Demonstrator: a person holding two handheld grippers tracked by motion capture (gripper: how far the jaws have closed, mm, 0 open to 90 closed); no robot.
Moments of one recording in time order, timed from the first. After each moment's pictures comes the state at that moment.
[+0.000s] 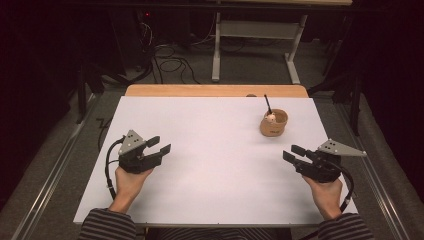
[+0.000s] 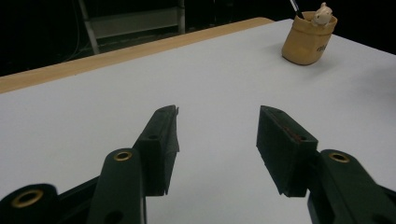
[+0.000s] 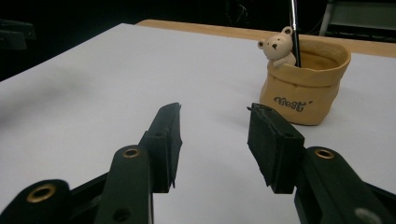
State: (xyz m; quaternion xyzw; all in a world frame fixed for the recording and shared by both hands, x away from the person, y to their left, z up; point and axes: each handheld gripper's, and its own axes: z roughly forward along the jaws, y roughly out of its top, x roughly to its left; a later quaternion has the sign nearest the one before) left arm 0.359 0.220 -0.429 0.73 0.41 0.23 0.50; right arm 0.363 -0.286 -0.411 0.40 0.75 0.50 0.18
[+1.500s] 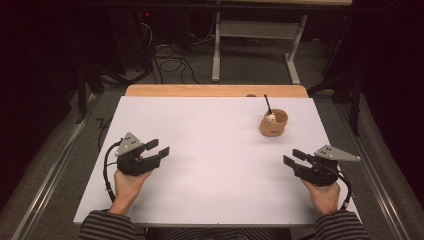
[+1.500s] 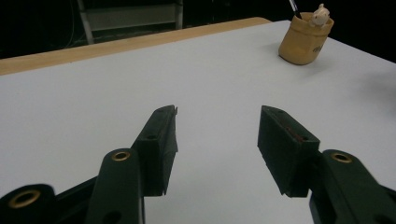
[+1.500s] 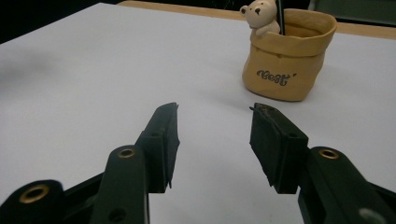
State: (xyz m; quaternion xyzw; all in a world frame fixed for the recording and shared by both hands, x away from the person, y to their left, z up) left arm 0.354 0.226 -0.435 0.72 0.42 0.21 0.51; right arm 0.364 -0.291 -0.435 0.41 0.75 0.47 0.20
